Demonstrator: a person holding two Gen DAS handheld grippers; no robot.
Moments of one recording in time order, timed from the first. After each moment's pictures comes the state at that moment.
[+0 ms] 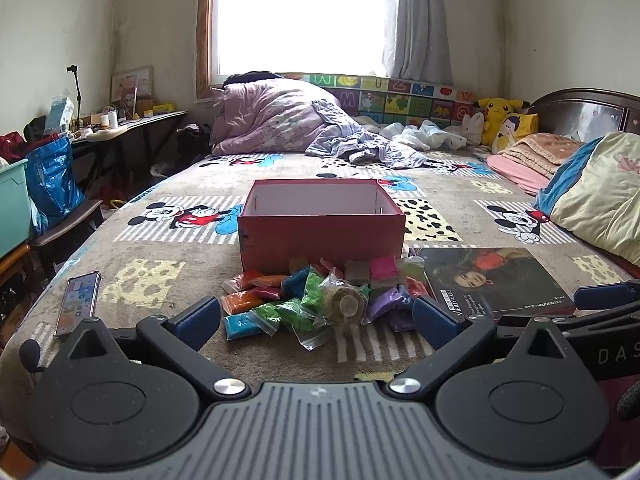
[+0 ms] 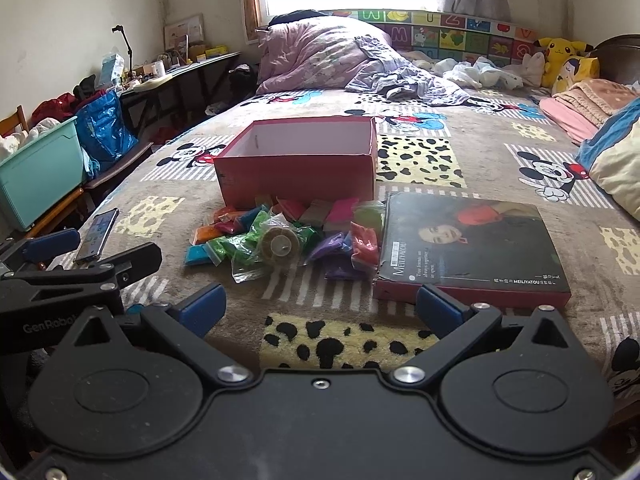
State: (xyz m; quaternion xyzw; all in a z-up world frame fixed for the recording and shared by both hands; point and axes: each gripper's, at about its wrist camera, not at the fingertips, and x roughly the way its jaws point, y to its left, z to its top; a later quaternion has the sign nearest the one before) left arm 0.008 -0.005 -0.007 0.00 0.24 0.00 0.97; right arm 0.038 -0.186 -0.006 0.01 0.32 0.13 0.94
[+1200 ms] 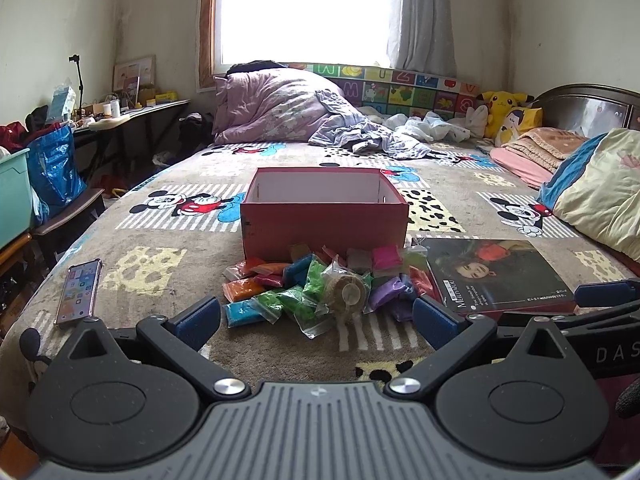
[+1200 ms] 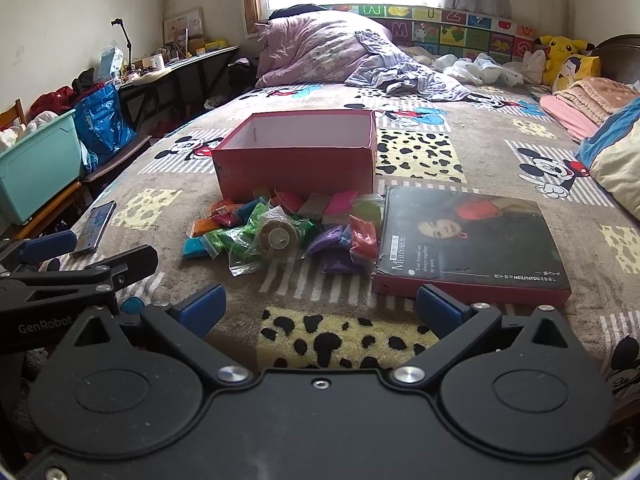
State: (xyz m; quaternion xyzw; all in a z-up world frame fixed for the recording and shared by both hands) left arm 0.011 -0.003 -0.009 0.00 0.25 0.00 0.97; right arm 0.040 -0.184 -0.011 0.00 0.32 0.13 0.94
